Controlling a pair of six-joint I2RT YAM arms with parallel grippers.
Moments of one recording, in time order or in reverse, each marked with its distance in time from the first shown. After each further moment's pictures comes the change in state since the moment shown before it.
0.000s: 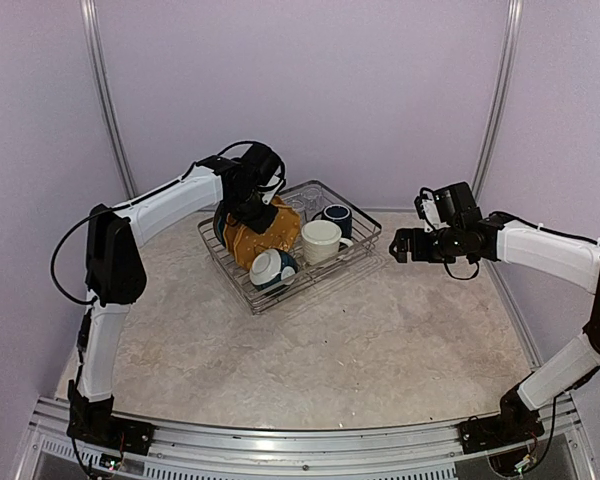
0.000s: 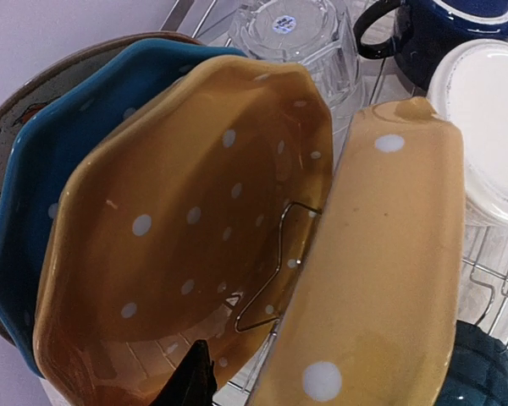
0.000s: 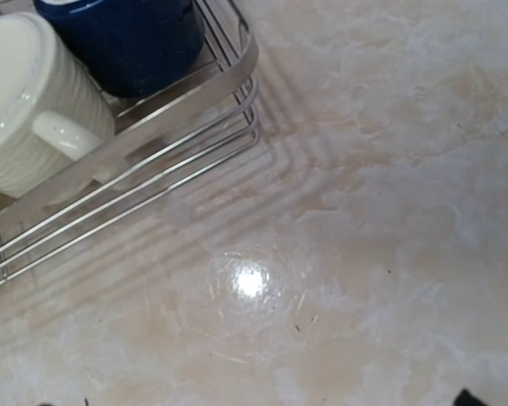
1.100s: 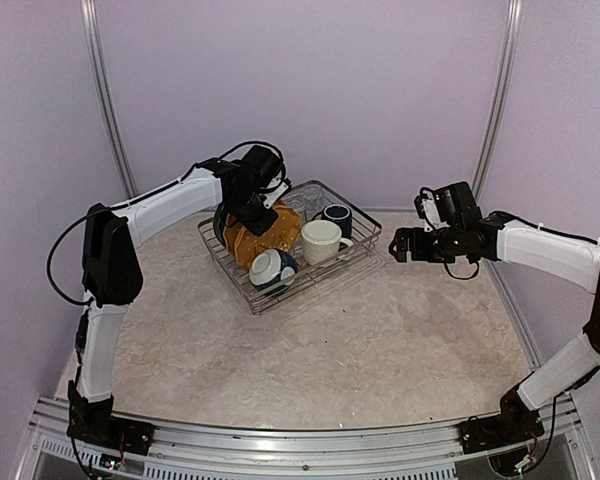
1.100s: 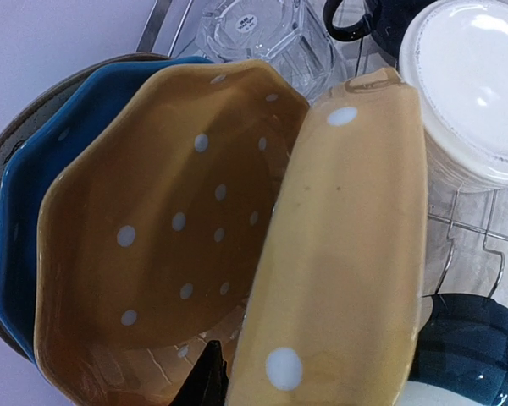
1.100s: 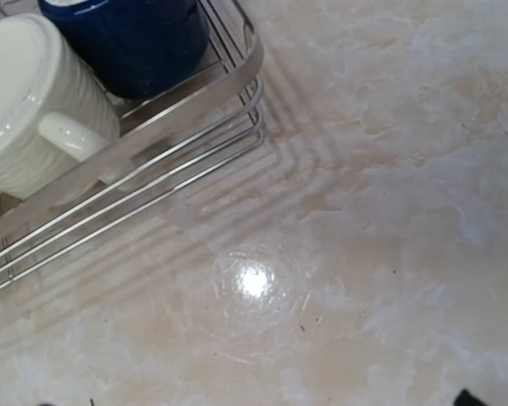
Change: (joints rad) left arm -0.003 -0.029 -0.055 0.043 -0.034 0.188; right arm 0.000 0.000 0.002 0.000 -0.007 0.005
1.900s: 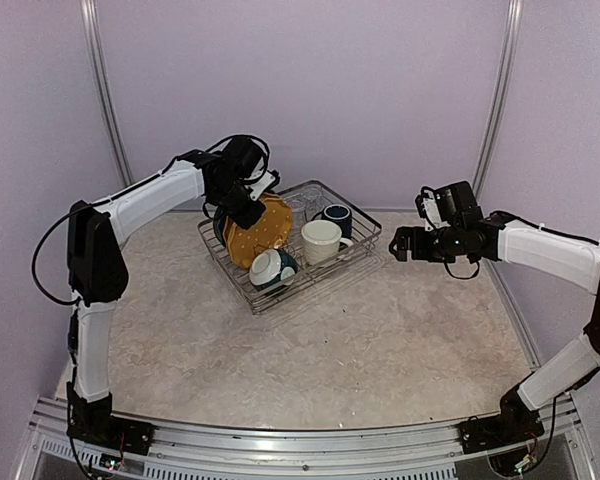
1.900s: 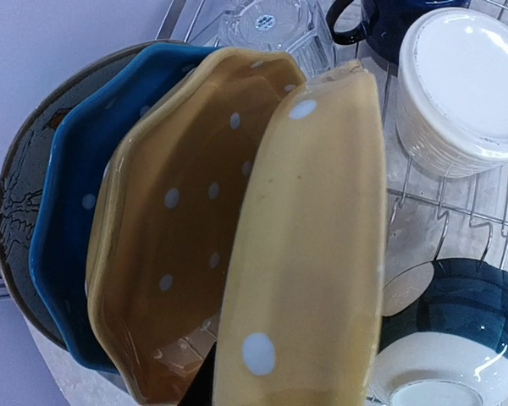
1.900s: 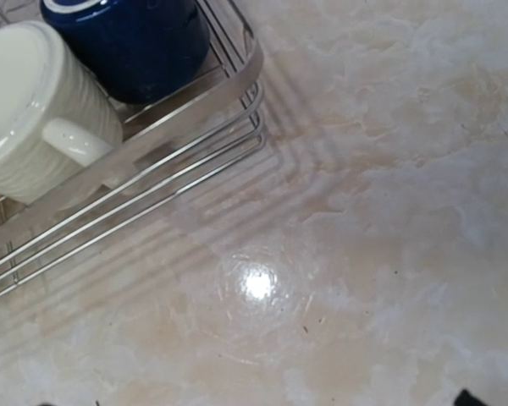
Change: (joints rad) left arm 0.063 -0.078 -0.051 -0.006 0.121 0.016; right arm 0.000 -0.006 0.000 0.001 0.000 0.013
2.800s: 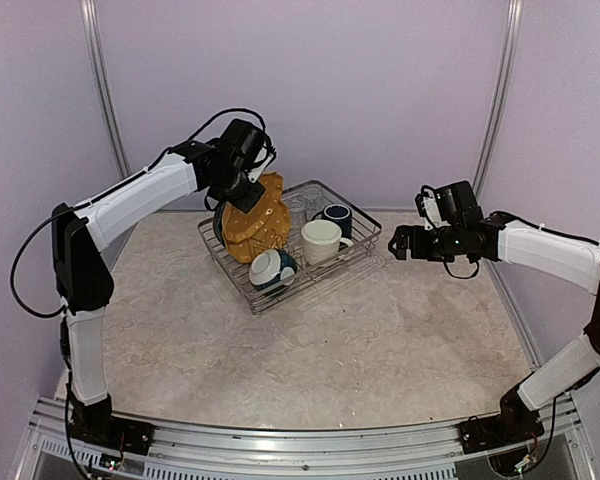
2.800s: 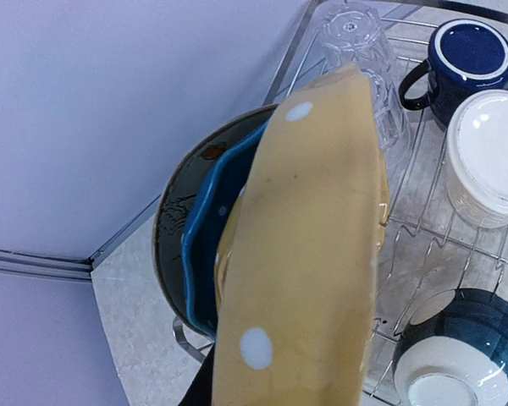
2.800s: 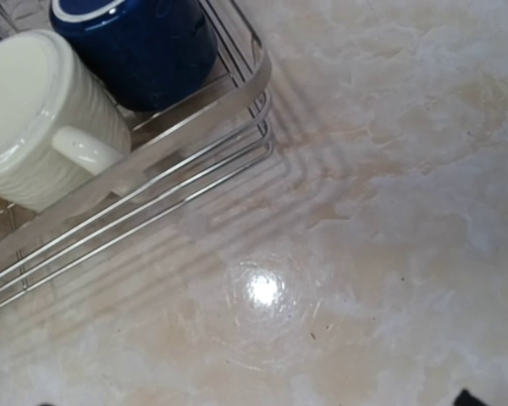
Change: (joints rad) left arm -0.082 -0.099 -0.032 0.074 -0.279 -0.029; right arm 0.000 -0.002 -0.002 0.016 -0.007 0.007
